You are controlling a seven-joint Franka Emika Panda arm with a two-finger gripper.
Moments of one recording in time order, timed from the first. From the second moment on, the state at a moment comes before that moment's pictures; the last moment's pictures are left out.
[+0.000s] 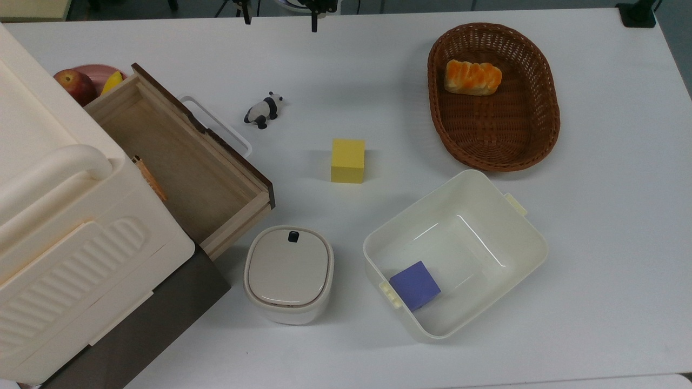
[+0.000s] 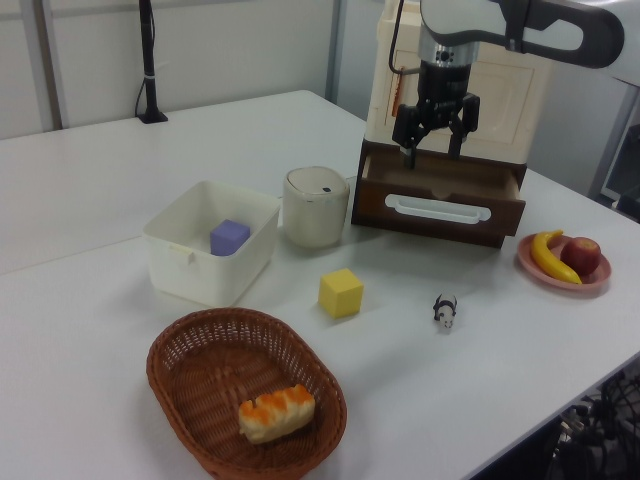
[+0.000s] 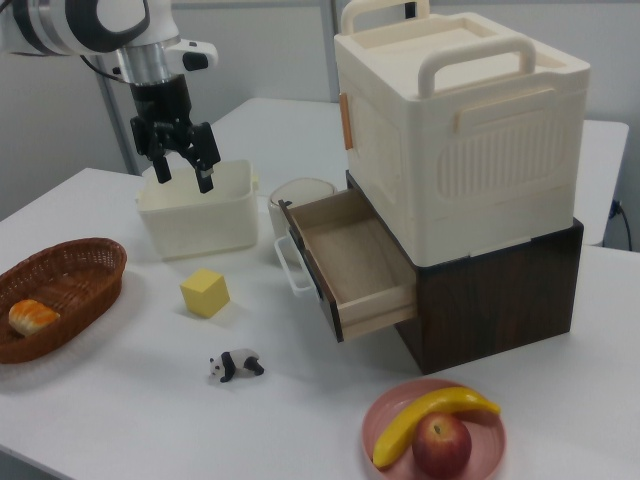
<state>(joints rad) -0.03 0.03 0.07 -1.57 -0.06 1.56 0.12</state>
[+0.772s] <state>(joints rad) 0.00 0.09 0.08 -1.58 -0.06 1.55 0.13</state>
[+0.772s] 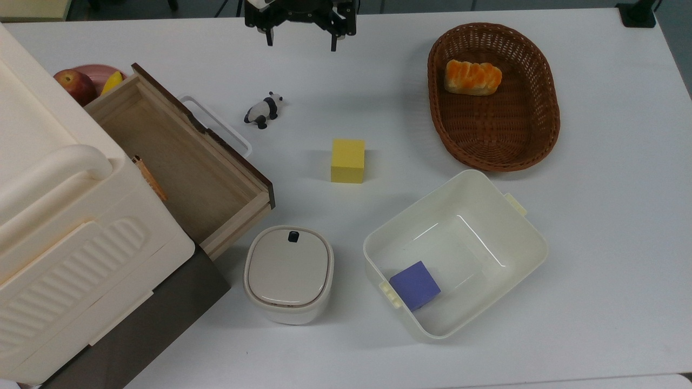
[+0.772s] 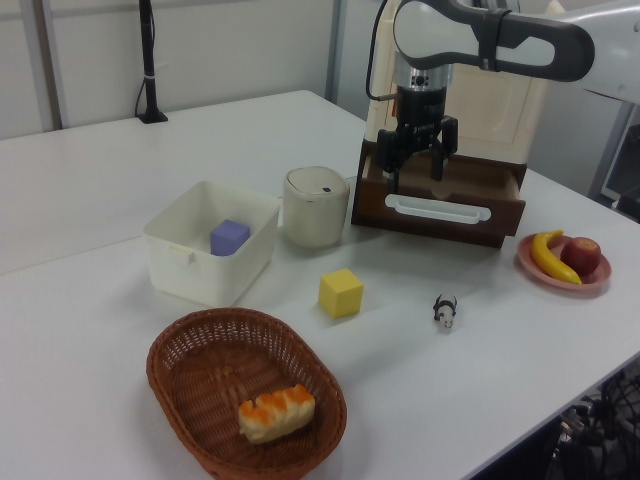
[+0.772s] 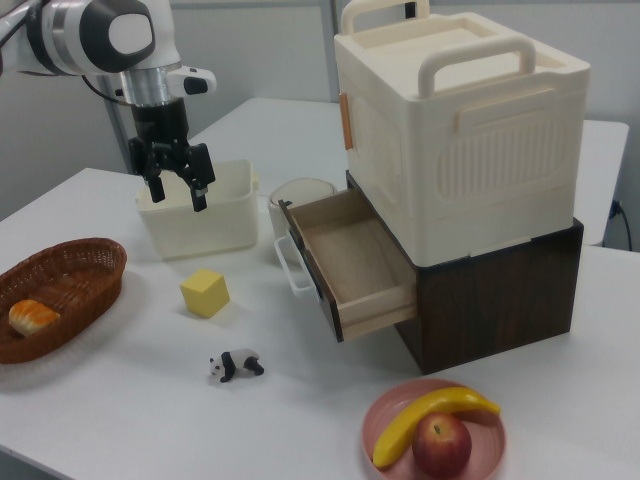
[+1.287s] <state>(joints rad) 0.00 0.01 0.08 -1.69 -0.06 1.63 0.13</state>
